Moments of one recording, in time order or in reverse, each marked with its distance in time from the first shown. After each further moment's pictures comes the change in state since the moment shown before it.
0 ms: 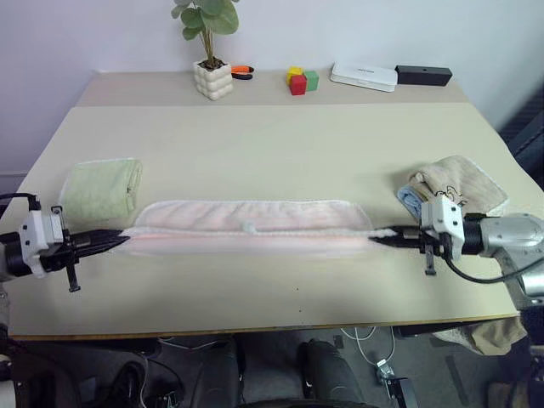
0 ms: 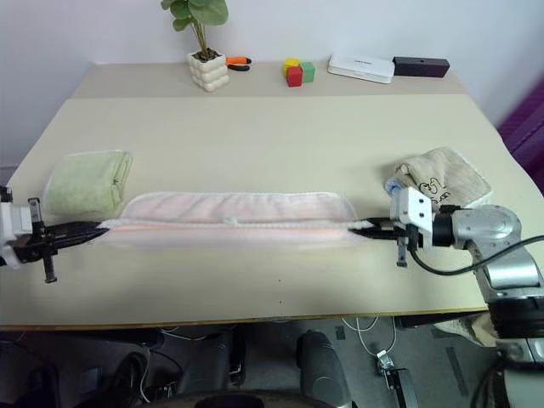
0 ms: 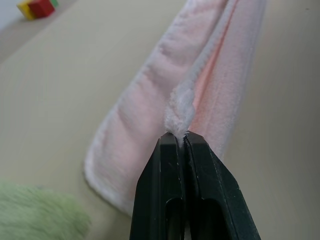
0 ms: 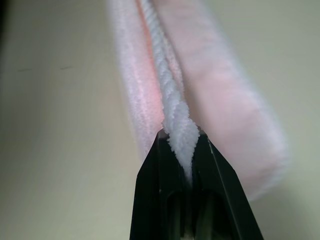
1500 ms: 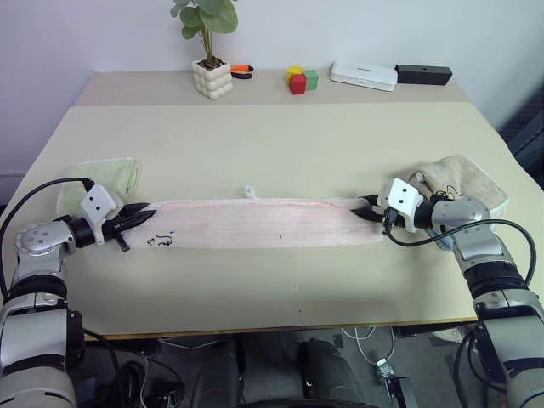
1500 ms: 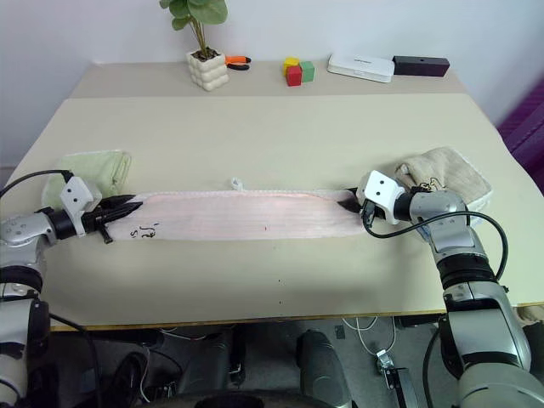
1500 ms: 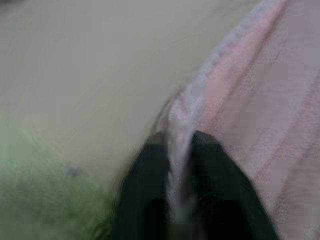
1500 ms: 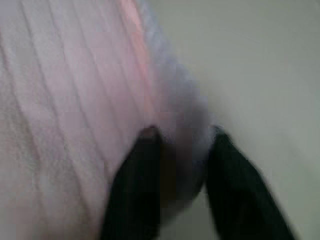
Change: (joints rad) left arm -0.387 -0.135 -0.160 0.572 0.332 -0.103 0.376; right arm -0.289 0.169 0.141 0.514 -0.315 -0.255 -0.256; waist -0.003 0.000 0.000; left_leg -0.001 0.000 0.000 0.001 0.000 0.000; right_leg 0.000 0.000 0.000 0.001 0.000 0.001
